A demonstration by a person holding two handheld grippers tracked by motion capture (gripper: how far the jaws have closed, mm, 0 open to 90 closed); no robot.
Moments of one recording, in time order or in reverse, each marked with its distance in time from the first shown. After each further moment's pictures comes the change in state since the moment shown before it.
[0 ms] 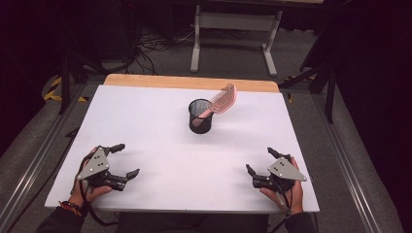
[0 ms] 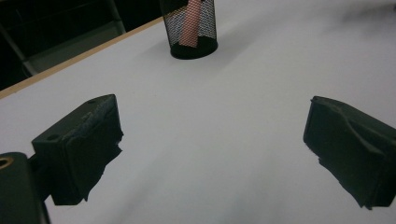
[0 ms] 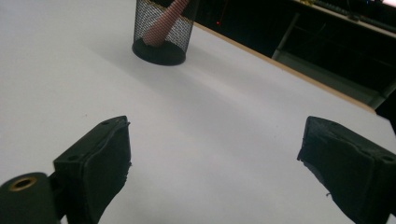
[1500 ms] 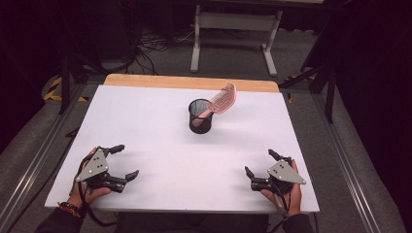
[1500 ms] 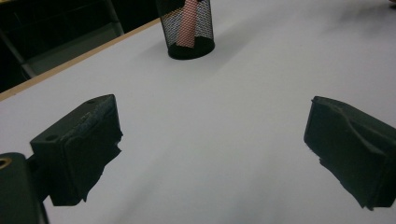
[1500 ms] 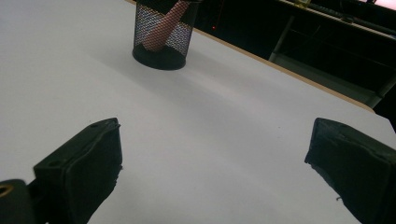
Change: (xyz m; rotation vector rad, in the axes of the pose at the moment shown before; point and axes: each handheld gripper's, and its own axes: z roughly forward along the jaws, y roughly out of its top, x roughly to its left) left arm -0.002 -0.001 -0.003 -0.004 -0.003 0.011; right arm 0.007 -0.001 0.000 -0.025 -0.015 0.015
